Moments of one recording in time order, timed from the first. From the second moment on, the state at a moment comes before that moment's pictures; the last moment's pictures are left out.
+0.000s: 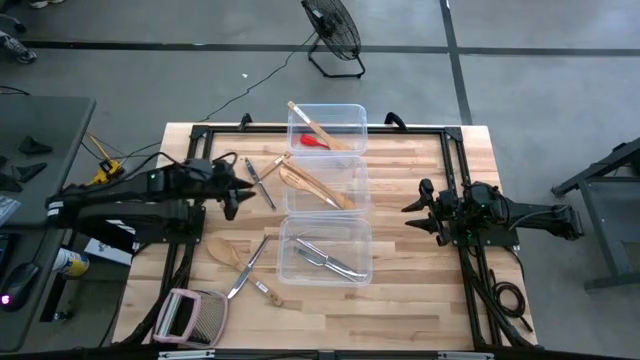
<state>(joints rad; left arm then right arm) 0.21 0.55 0.54 -0.50 -0.05 -0.30 -0.10 0.03 0.01 0.07 -0.29 0.16</state>
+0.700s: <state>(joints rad) 0.43 0.95 0.54 -0.45 0.01 -1.14 -0.10 0.03 0.01 0.07 -0.29 0.16</state>
